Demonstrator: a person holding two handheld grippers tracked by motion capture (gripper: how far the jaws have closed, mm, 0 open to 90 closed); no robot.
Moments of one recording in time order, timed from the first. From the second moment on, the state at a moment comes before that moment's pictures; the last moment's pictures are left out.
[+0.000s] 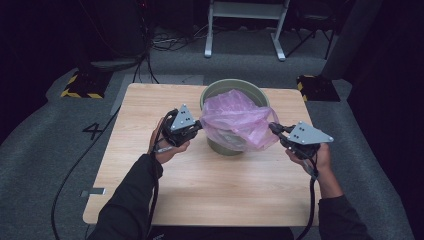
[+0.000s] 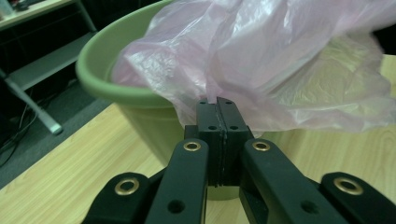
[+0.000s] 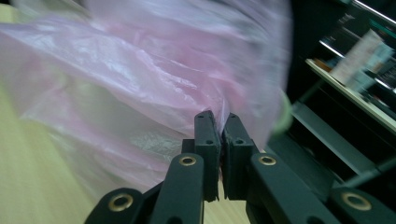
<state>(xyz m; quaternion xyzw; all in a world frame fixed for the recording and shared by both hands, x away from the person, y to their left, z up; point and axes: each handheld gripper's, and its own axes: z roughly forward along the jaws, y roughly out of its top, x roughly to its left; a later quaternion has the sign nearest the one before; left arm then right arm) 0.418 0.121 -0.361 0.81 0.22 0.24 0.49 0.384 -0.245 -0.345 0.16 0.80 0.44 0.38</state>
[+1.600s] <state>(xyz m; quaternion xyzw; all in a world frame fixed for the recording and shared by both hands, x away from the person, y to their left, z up) 0.417 0.094 -0.319 0.81 0.26 0.28 0.44 0.416 -0.253 -0.338 0.22 0.78 0.43 0.40</state>
